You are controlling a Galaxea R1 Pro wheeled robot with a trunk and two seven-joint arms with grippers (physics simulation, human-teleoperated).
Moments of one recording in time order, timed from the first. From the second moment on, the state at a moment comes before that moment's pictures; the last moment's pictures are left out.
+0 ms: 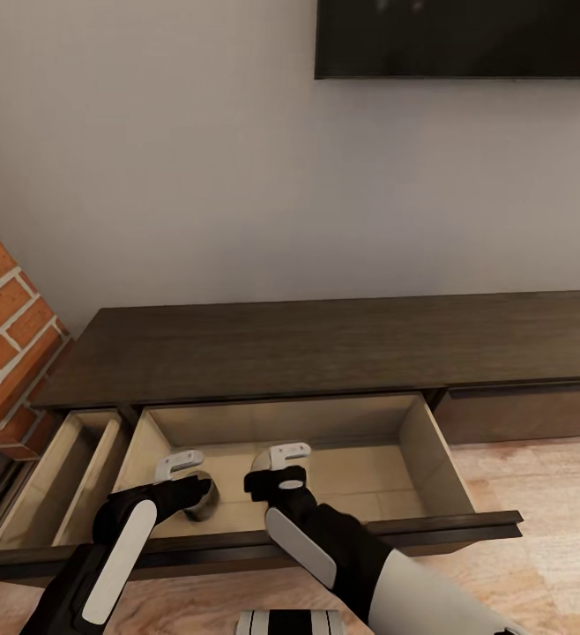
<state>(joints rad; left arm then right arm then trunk) -0.30 0.06 -0.13 -1.48 0.59 0.87 0.45 -0.69 0.17 0.97 -0.92 -0.88 0.37 -0.68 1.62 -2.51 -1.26</state>
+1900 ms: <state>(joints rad) -0.30 0.06 -0.13 -1.49 0.59 0.87 0.45 -0.69 0.17 0.93 -0.91 -1.01 0.51 -0.70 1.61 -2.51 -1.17</state>
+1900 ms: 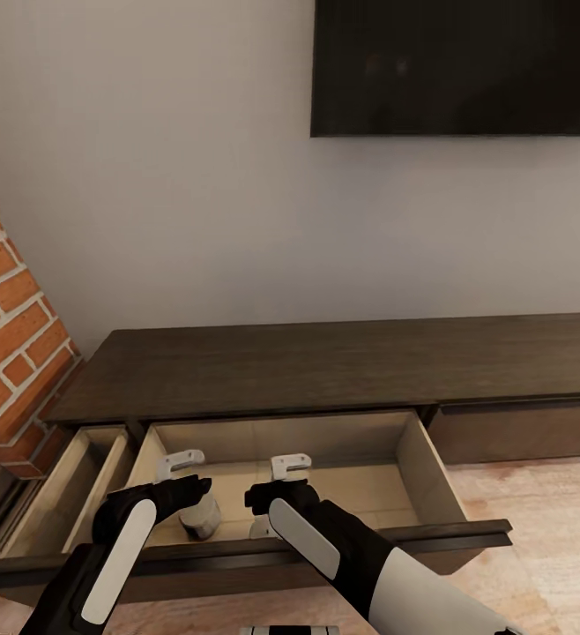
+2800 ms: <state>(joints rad) -0.30 0.06 -0.13 -1.49 0.60 0.87 0.45 -0.69 0.17 0.93 -0.91 -1.01 0.50 -0.70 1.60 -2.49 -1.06</state>
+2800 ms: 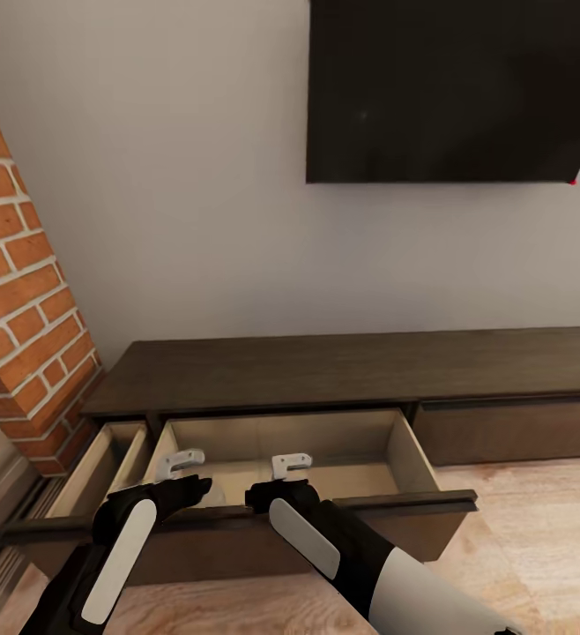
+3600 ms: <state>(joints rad) -0.30 0.06 -0.13 -1.49 0.60 0.87 0.45 -0.69 0.17 0.93 -0.93 -1.01 0.48 -0.70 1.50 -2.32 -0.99</state>
